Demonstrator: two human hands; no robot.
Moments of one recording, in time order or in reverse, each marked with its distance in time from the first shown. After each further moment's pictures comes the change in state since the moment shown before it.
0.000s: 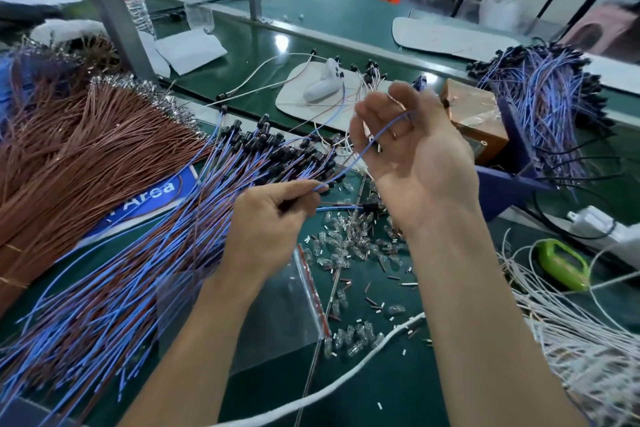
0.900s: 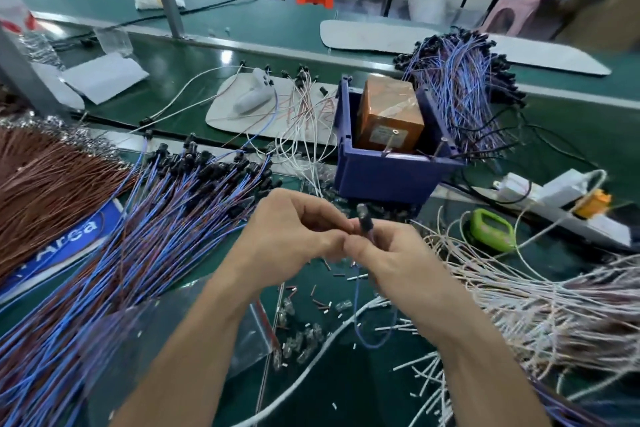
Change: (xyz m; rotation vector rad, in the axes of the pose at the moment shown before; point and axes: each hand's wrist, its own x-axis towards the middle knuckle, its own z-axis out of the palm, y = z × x) left_hand 0.003 0.054 0.063 -0.070 -0.586 -0.143; right_hand -0.078 -0.018 -0.113 -1.145 -0.075 0.049
